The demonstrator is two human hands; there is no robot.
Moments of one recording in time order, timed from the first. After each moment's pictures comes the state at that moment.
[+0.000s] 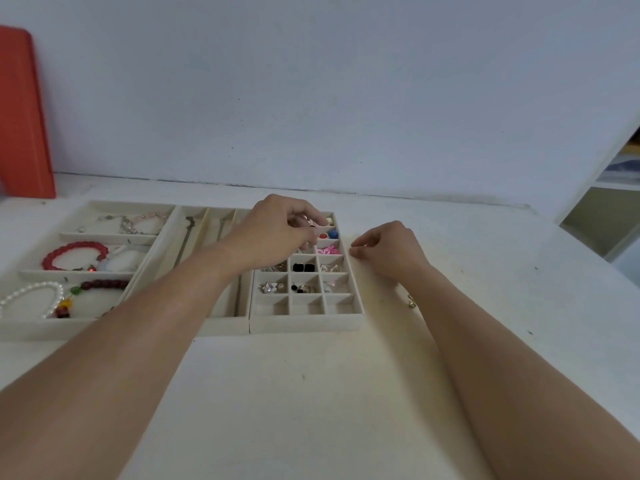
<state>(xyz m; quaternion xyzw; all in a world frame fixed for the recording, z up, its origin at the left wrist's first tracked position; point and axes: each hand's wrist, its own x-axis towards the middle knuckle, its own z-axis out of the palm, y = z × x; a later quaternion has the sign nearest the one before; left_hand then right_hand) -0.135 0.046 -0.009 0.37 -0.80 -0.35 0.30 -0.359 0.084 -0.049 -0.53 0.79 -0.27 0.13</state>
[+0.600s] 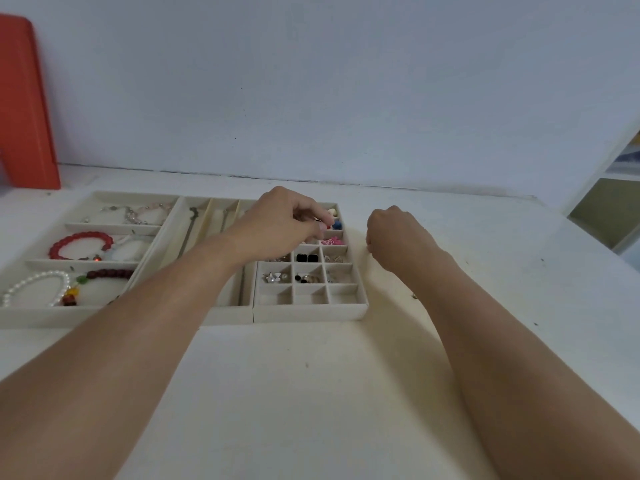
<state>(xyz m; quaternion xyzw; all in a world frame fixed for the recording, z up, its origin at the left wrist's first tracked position) -0.136 0.046 -0.011 0.38 -0.81 -0.34 0.28 -0.337 0.097 -0.025 -0.62 0.78 -0.01 -0.08</state>
